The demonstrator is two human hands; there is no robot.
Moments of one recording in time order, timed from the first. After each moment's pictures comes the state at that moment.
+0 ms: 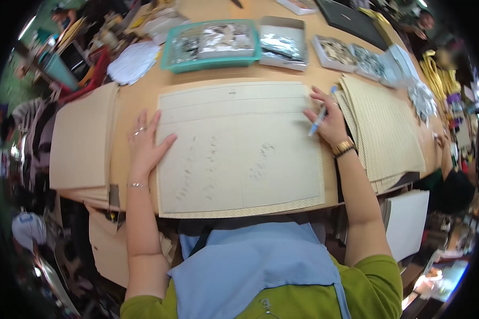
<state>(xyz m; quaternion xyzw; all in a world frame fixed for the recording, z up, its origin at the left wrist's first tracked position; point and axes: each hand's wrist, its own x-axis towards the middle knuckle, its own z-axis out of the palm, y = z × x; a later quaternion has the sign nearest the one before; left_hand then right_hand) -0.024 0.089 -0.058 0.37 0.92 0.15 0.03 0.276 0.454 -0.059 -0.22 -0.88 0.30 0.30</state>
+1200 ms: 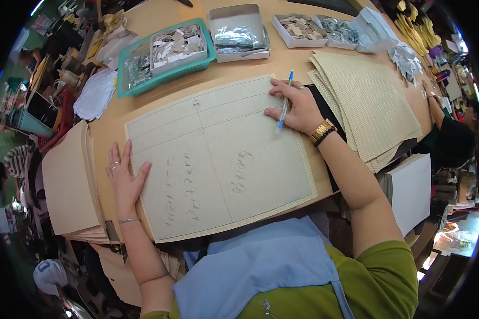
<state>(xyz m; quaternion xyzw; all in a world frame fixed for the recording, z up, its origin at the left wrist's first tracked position) -0.022 0.090 -0.055 0.37 0.92 0.12 0.02 0.268 0.450 -0.054 -0.24 -0.92 0.24 0.20</state>
